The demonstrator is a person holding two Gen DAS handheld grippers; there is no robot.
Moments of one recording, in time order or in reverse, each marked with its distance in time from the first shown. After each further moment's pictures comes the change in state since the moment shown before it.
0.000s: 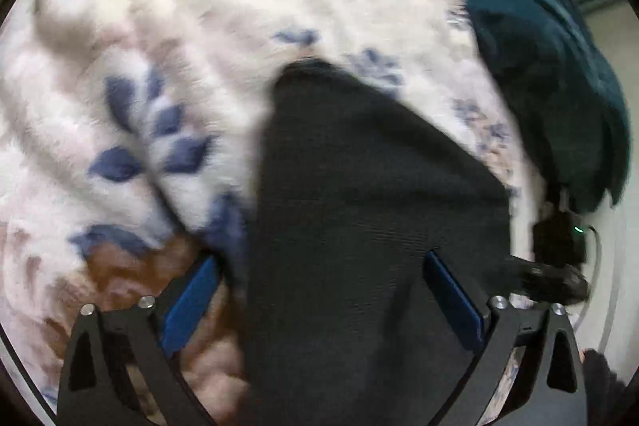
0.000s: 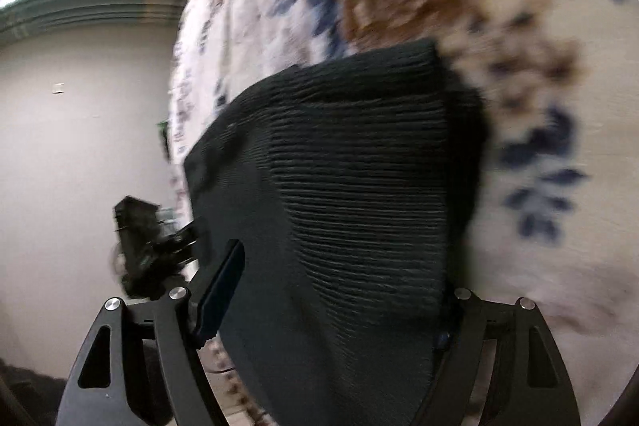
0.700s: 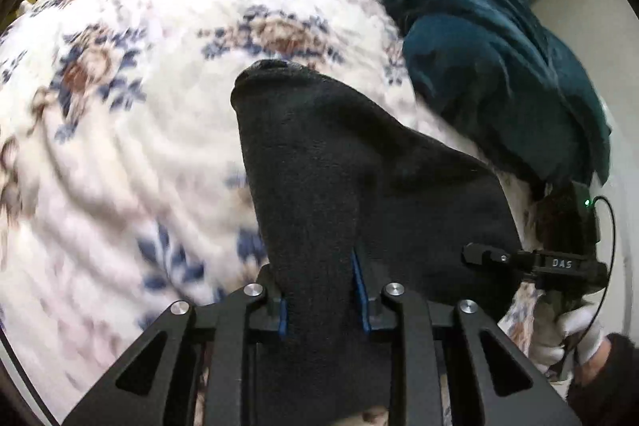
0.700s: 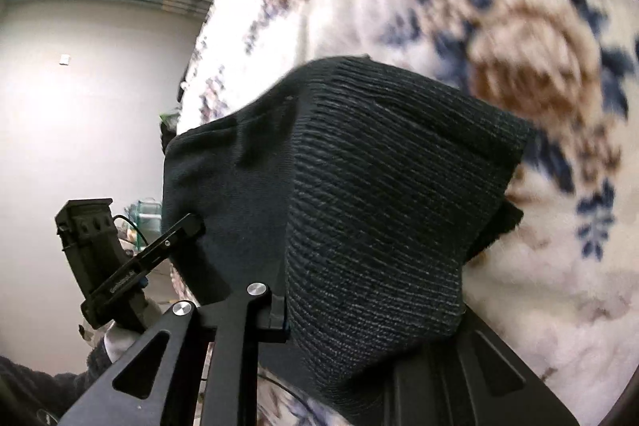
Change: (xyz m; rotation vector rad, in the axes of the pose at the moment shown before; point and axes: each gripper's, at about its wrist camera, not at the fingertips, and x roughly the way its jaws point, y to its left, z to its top) left arm -0.079 -0.050 0.056 0.185 -0.166 0.041; right arm -0.006 0.103 0.002 -0.130 -0.103 -0.092
